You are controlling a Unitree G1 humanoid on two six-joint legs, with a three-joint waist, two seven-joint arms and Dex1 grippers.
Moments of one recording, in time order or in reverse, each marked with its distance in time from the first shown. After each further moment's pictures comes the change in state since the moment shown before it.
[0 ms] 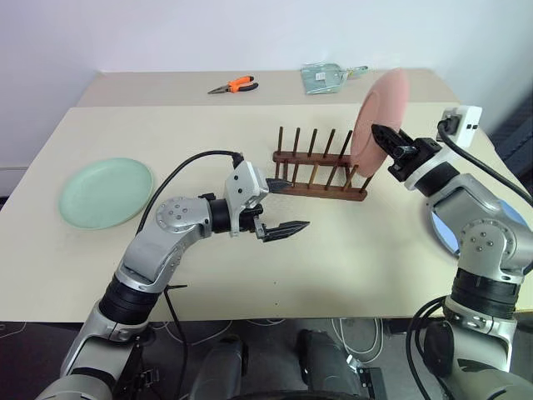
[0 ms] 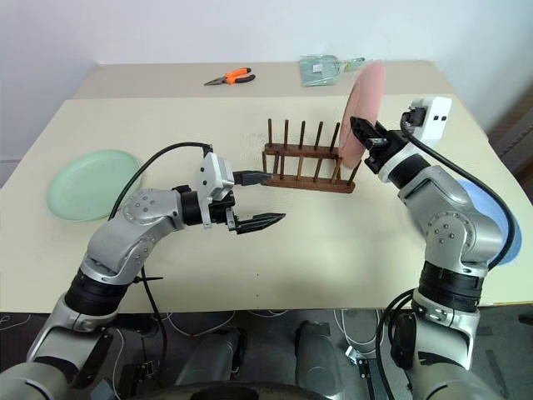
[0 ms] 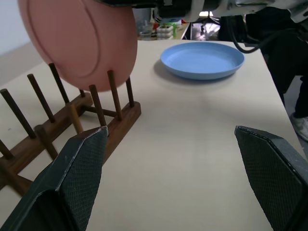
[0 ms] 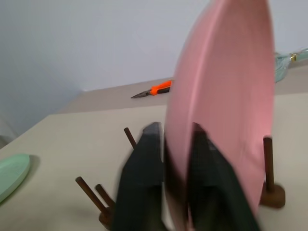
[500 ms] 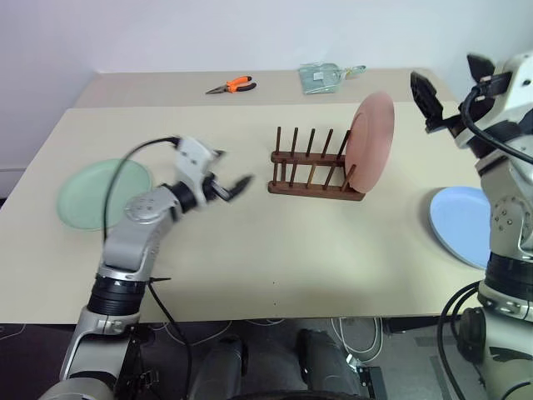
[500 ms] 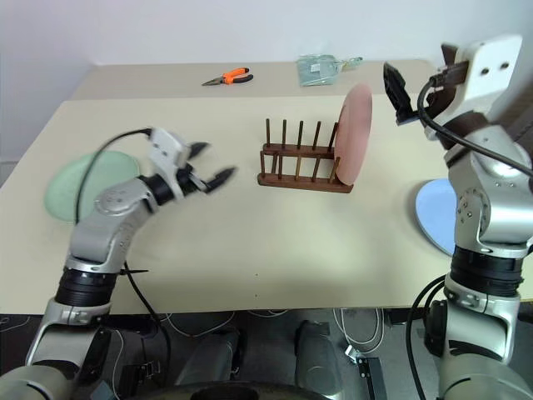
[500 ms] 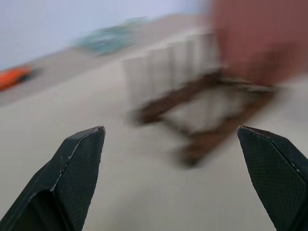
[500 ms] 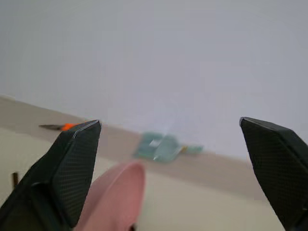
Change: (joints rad) left arm 0.002 -0.013 0.323 0.257 0.129 -0.021 0.406; right arm -0.105 -0.226 0.111 -0.015 -0.324 -0.361 0.036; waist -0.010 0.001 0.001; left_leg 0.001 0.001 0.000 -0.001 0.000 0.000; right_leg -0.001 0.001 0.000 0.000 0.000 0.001
